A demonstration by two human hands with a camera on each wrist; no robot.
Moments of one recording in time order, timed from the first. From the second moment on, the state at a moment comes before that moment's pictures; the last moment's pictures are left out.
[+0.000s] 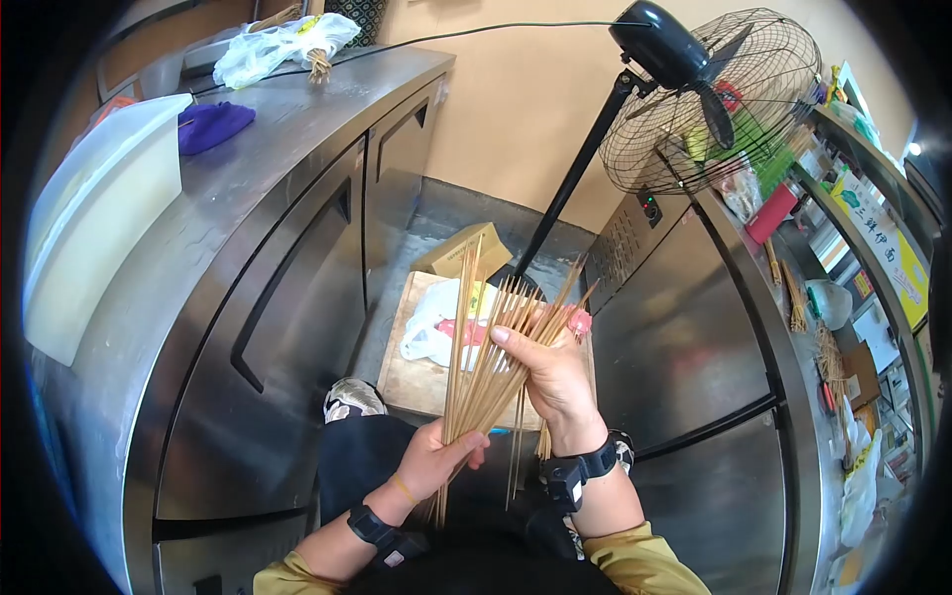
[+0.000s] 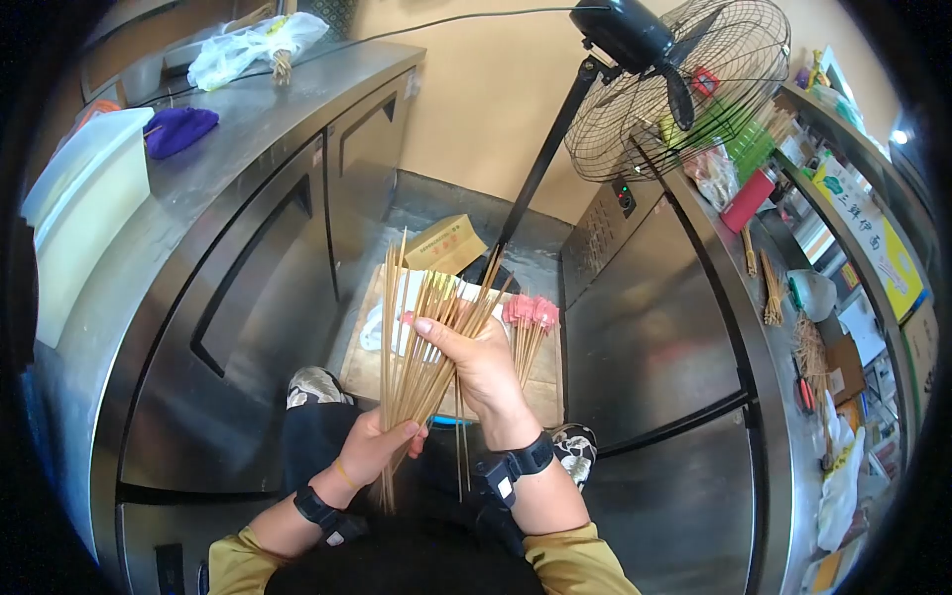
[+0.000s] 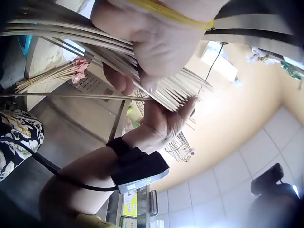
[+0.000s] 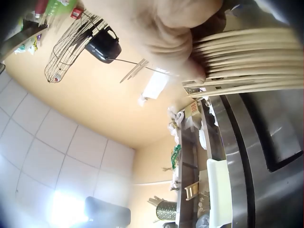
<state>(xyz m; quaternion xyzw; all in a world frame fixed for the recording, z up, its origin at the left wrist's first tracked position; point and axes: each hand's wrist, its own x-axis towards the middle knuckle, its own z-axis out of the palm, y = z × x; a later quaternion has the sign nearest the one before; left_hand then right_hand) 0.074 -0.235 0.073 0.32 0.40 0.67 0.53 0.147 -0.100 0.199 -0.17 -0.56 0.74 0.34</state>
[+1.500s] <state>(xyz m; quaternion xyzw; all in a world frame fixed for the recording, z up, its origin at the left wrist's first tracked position) 0.083 -0.220 0.069 0.38 0.40 0.59 0.59 0.216 0.010 0.283 -0.13 -0.56 0.63 0.52</state>
